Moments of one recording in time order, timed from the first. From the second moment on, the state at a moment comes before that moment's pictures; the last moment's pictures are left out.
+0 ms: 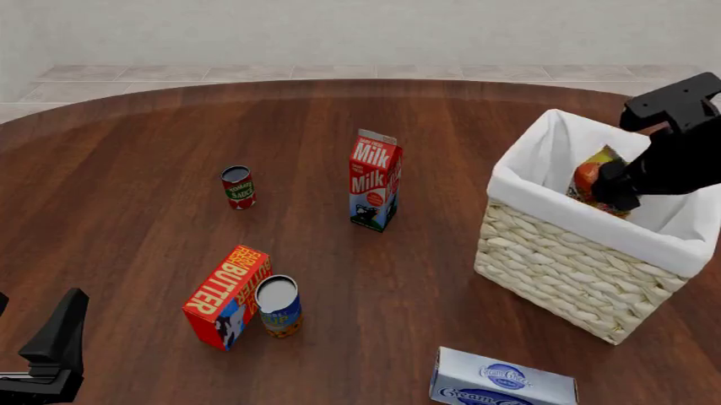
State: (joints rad) left arm 0.00 0.01 0.00 0.00 0.00; right arm -0.08 1.31 -1.12 0.79 -0.39
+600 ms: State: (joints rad) left arm 0.00 0.01 0.00 0.00 0.00; right arm -0.06 1.26 -1.13 0.79 -0.33
